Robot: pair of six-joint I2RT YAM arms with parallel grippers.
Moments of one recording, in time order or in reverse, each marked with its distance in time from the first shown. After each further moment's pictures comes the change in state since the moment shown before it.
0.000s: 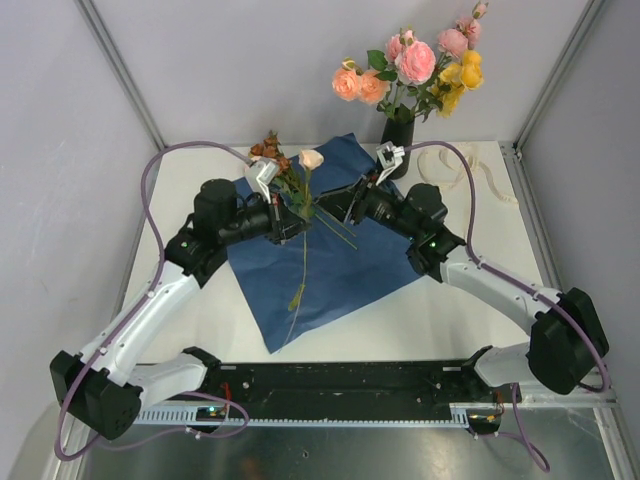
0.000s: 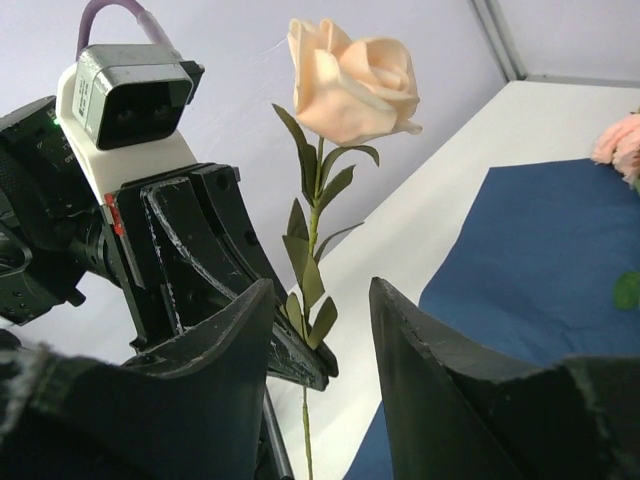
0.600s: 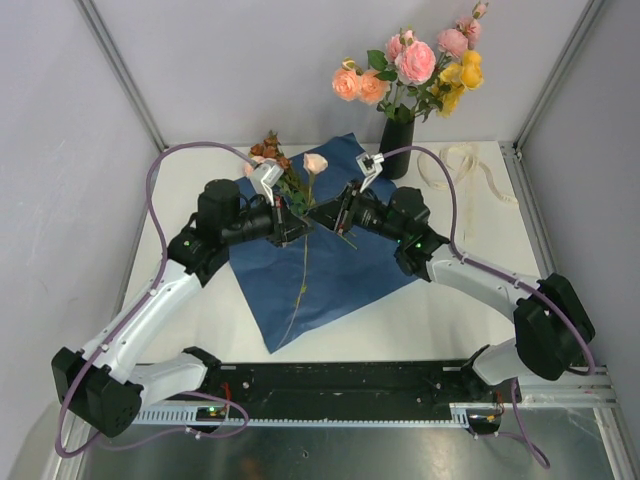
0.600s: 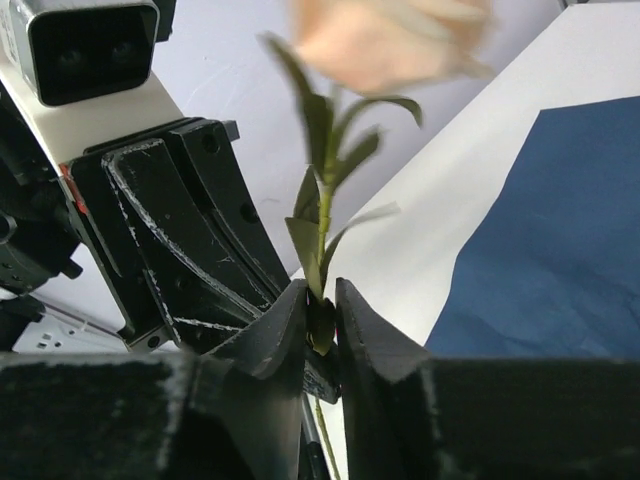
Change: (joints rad) left arm -0.011 0.013 0.000 -0.023 0.024 0.034; right arm 0.039 0.094 0.000 0.046 -0.068 0.055
